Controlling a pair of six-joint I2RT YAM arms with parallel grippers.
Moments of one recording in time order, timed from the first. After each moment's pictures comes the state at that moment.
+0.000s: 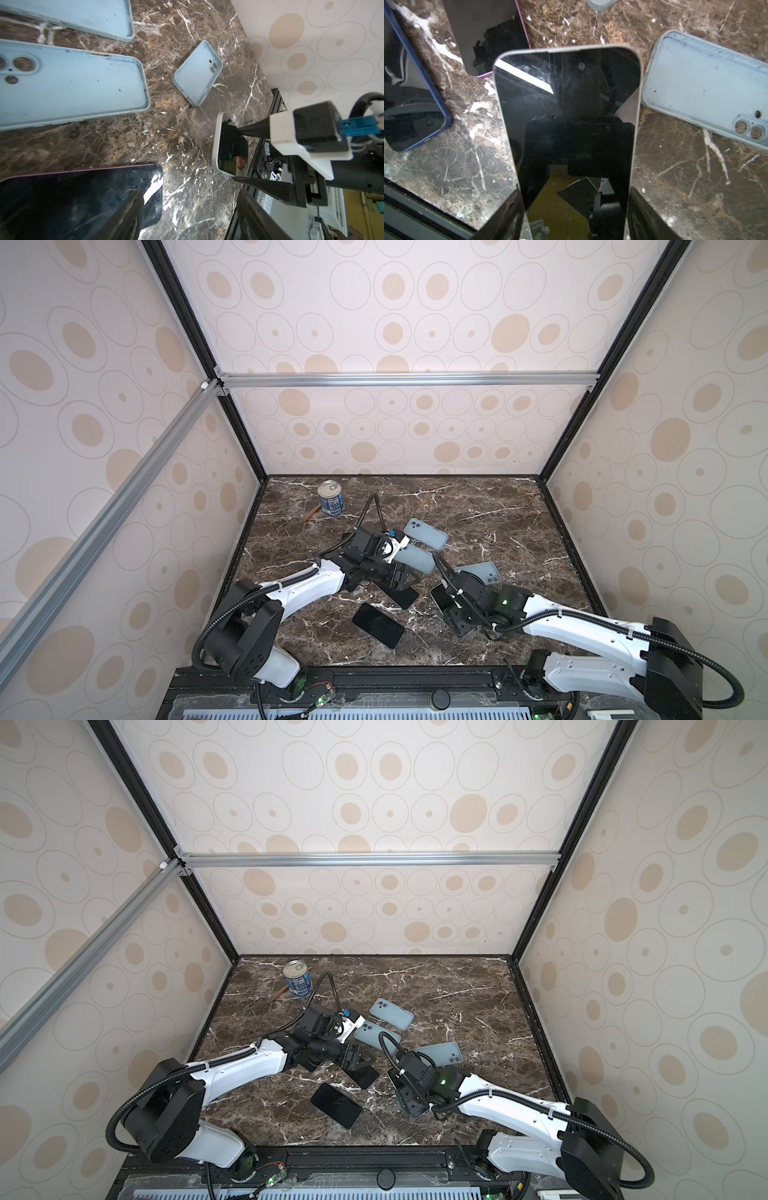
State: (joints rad) left arm -0.63 1.50 0.85 -0.15 0.64 -0.33; right arm 0.94 1.13 0.66 -0.70 0.16 0.41
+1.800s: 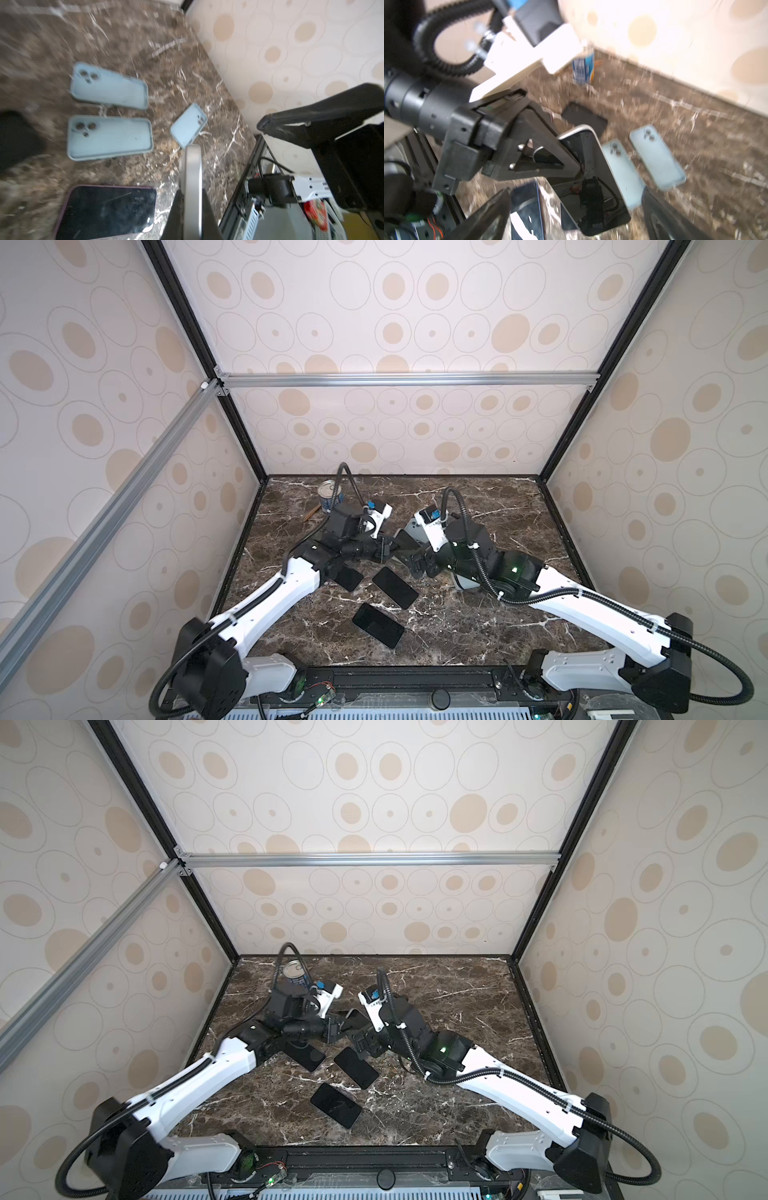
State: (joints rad) left arm -0.54 1.21 1.00 -0.29 0.49 -0.44; right arm 0.94 1.23 1.20 -0.42 0.16 0.20
